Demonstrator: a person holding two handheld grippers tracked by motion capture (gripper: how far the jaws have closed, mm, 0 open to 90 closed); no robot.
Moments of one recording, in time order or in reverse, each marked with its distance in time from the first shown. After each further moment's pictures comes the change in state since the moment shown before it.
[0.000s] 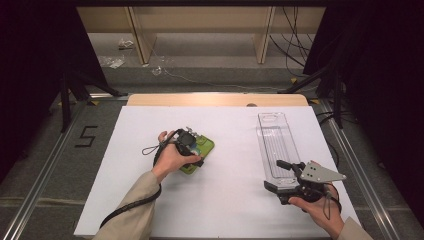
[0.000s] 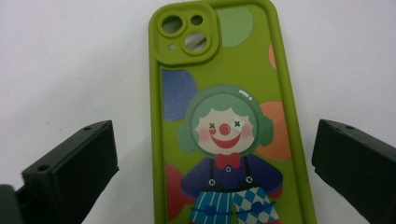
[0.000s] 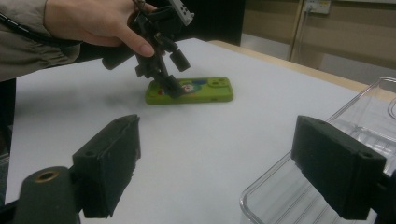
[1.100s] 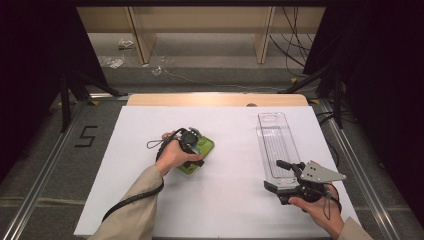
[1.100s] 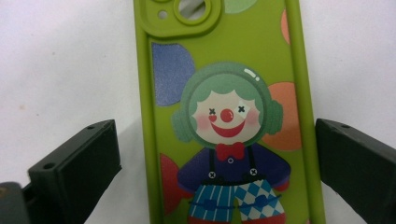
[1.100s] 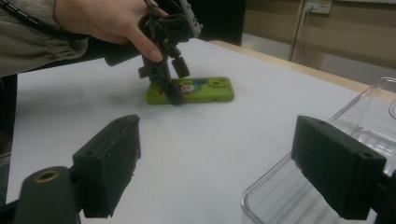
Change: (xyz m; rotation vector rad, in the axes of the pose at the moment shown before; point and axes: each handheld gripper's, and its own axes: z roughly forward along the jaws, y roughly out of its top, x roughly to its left) left arm 0.003 0.009 0.011 0.159 -0.028 -0.011; right arm 0.000 0.000 0.000 0.000 0.003 0.000
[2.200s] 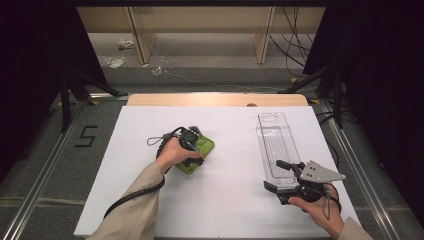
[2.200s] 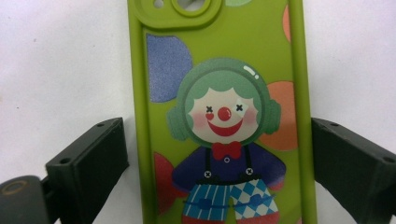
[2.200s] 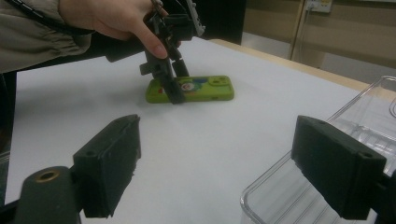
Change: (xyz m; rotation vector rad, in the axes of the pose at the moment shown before) left arm 0.004 0.006 0.001 0.054 -0.050 -0.029; right arm 0.000 0.000 0.000 0.006 -0.002 -0.004
